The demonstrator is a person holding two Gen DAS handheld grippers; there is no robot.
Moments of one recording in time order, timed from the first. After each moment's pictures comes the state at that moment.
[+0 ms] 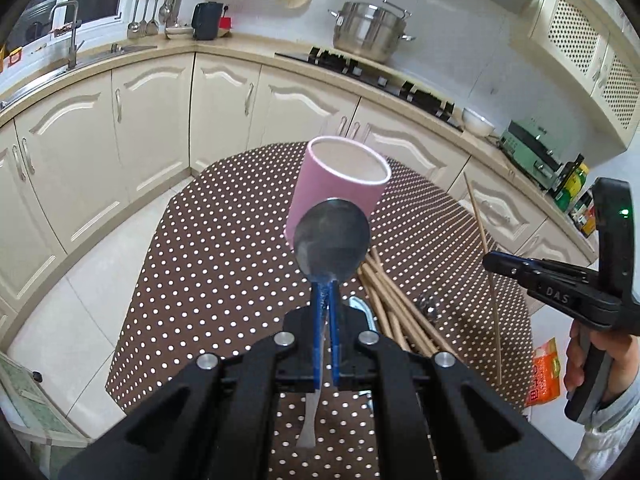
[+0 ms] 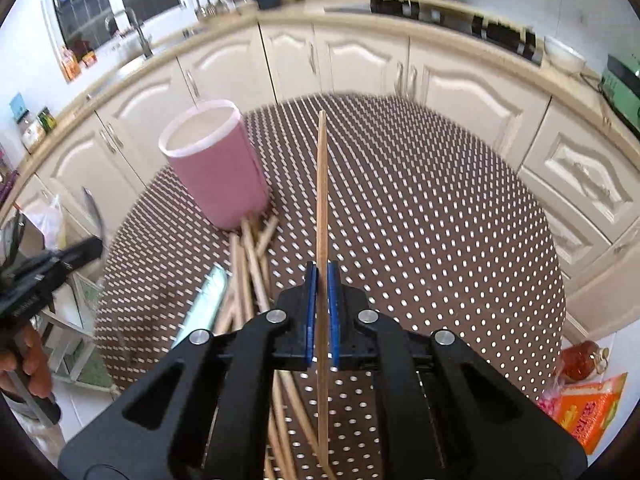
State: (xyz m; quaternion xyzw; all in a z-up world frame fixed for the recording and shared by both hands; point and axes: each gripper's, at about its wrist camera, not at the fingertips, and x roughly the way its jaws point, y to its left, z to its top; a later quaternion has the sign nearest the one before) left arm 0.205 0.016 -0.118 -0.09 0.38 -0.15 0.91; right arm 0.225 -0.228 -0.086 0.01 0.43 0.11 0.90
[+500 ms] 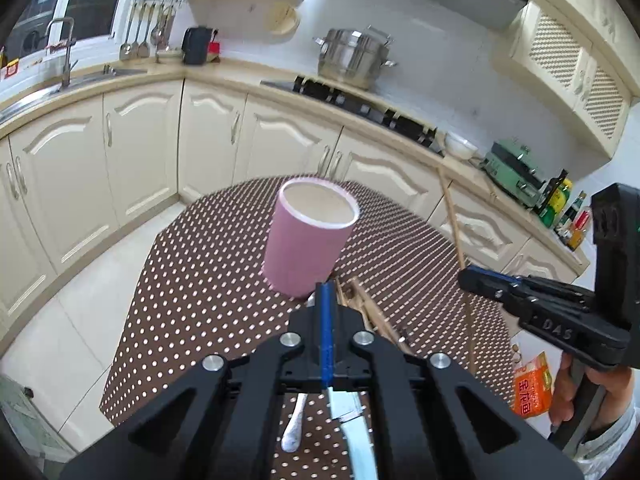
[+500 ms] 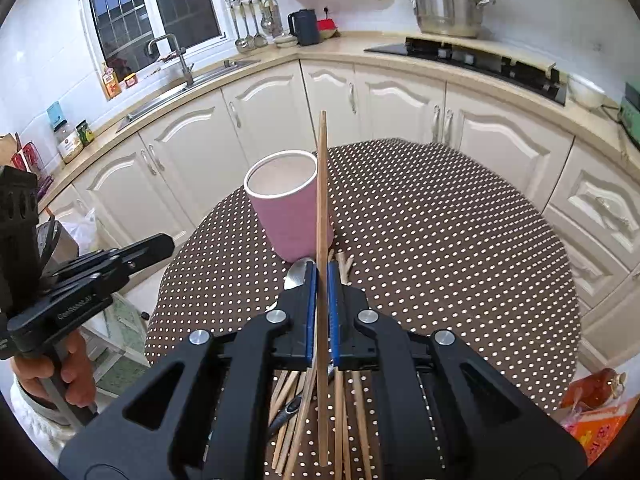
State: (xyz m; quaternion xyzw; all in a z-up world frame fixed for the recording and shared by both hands) left arm 0.206 0.007 -0.095 -0.10 0.35 -0.17 0.92; right arm 0.187 -0.187 -0.058 0.02 0.39 0.16 0.91
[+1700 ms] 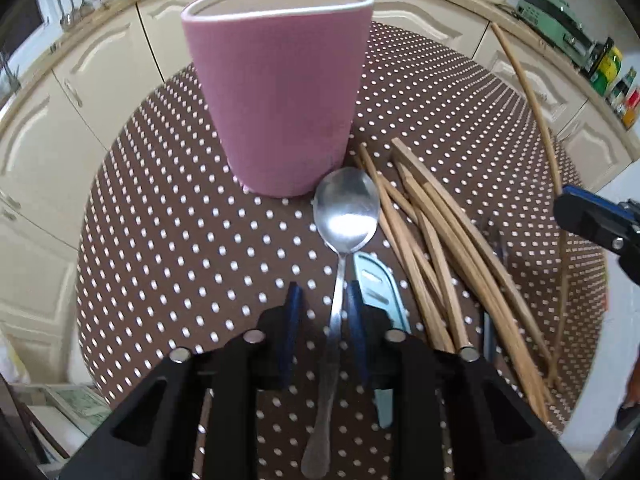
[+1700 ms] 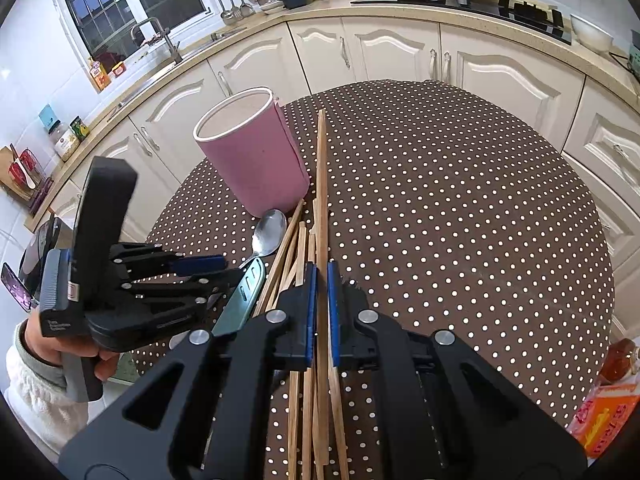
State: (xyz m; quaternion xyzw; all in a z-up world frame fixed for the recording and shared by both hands) left arm 0.295 -0.077 -0.202 0.08 0.55 -0.15 0.82; right arm 0.205 -0.212 -0.112 0.06 0.44 0.17 0.88
